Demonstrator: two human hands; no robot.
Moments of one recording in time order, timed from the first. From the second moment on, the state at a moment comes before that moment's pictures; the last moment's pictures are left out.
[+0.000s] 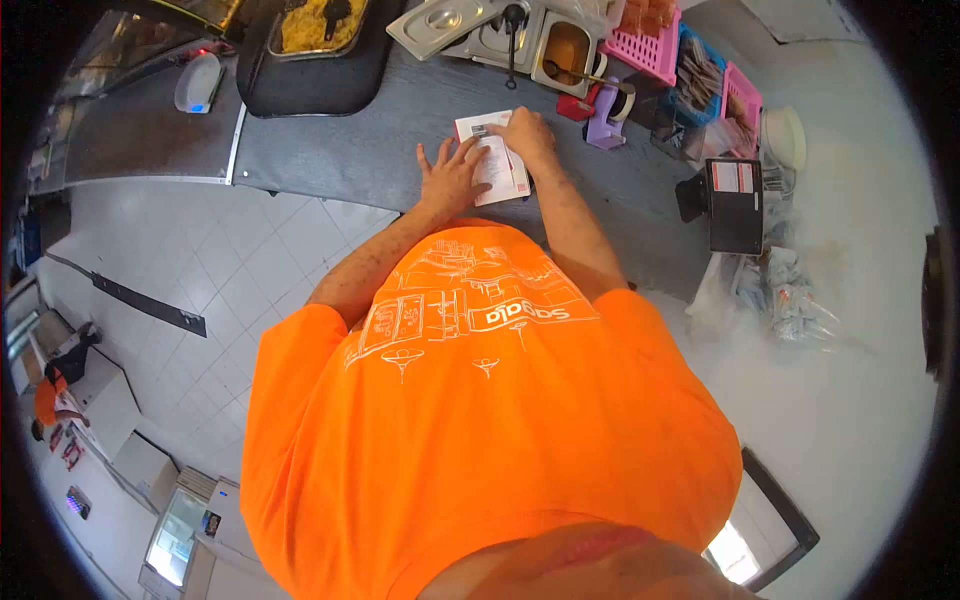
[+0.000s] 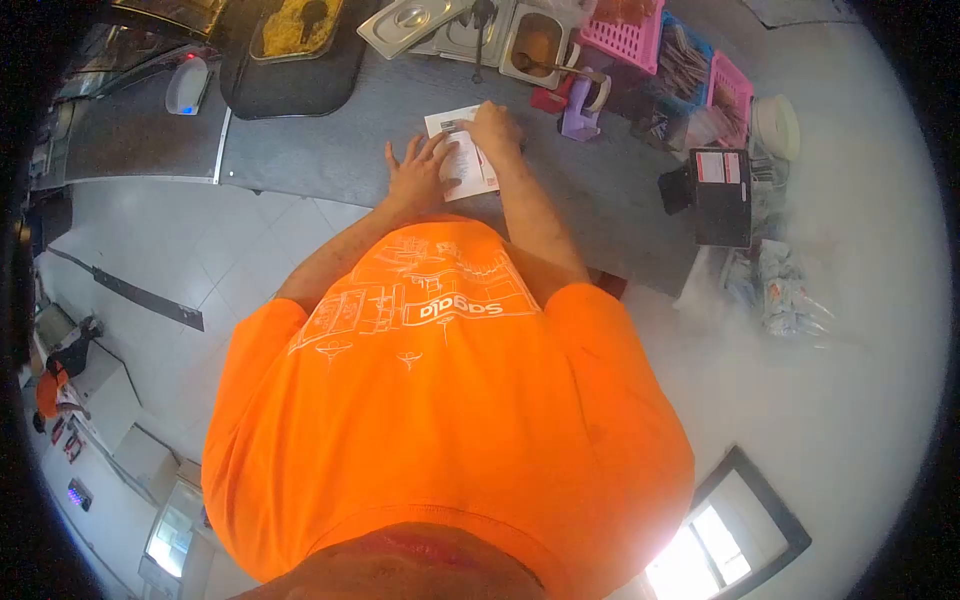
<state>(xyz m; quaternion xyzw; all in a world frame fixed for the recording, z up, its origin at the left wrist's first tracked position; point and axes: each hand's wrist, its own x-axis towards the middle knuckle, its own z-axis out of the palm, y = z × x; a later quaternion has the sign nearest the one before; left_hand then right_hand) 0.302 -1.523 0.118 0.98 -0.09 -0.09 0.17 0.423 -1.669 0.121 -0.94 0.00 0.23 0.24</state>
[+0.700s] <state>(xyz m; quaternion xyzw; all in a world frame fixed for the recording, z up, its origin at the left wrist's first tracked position) 0.301 -1.521 0.104 0.94 -0.07 -0.14 0.29 0.435 -1.863 0.071 -0.73 0.30 0.08 0.61</state>
